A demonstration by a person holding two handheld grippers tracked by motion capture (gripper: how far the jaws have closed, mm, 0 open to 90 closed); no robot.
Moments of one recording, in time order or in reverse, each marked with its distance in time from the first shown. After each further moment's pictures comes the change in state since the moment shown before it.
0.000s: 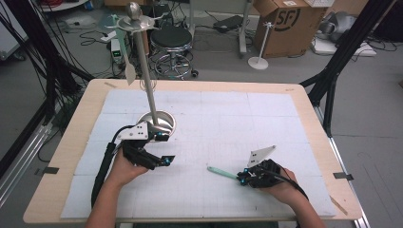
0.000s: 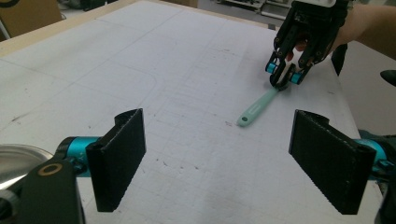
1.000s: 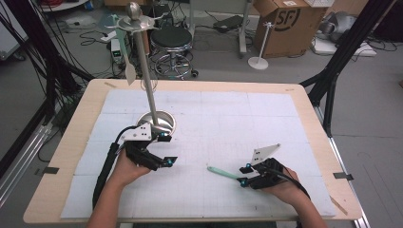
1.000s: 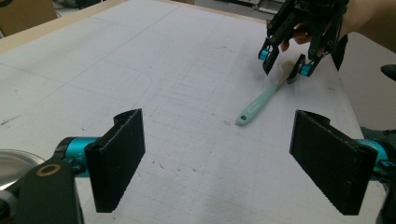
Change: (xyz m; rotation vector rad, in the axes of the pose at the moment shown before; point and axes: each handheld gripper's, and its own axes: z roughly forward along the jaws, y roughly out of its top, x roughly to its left) left arm -0.001 0.000 0.007 0.009 -0.009 0.010; right arm -0.002 -0.001 -0.007 -0.046 0.008 0.020
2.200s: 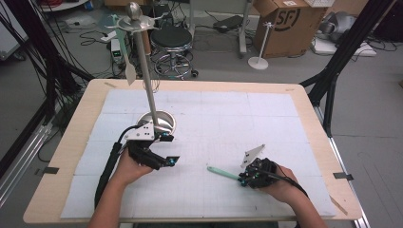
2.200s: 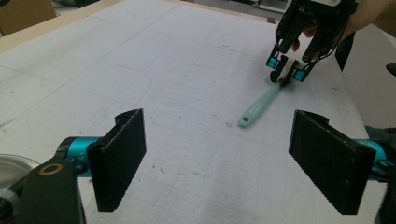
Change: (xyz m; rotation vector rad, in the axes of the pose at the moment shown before) left arm 0.001 0.002 0.006 0.008 0.000 0.009; right arm 0.011 0.019 0.010 0.234 -0.070 -0.042
